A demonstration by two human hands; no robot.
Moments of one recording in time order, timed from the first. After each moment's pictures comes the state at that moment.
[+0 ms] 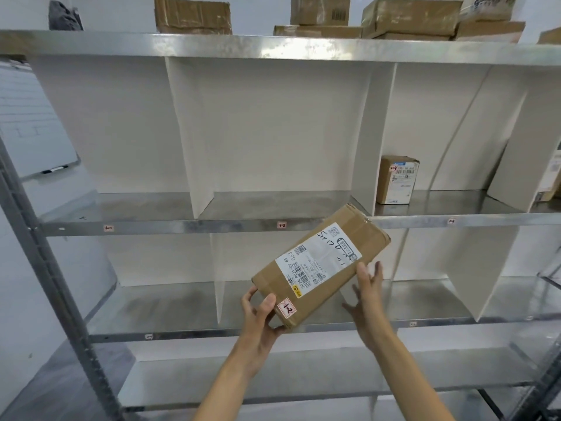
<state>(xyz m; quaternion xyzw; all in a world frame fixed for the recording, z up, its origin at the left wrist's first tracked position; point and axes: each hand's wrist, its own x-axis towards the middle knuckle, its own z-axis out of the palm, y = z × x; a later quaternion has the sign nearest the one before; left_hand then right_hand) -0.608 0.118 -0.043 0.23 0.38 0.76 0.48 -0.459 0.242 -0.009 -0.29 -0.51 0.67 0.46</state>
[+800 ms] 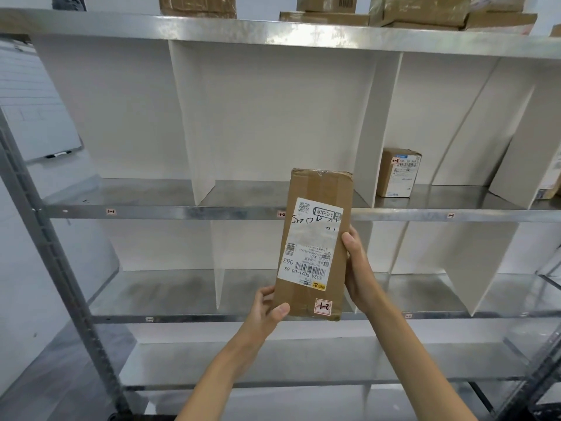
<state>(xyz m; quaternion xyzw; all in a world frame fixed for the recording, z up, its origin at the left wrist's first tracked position) -0.594 0.092 -0.043 0.39 0.57 0.59 0.42 -0.470 0.246 0.031 -0.20 -0.62 0.65 0.39</state>
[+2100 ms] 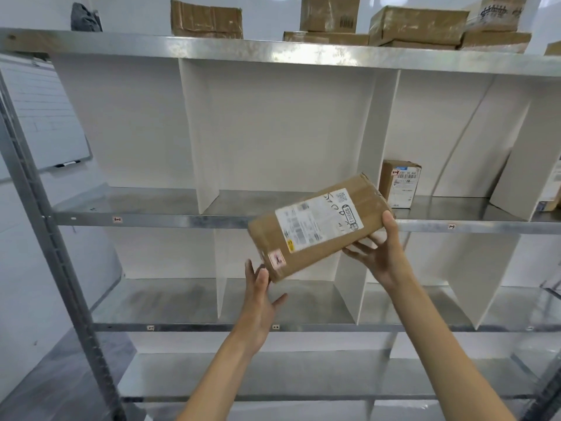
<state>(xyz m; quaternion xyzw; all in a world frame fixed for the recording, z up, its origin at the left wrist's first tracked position) -0.594 0.113 -0.006 0.31 0.41 0.76 0.39 -0.440 0.291 0.066 -0.18 -0.52 0.71 0.43</state>
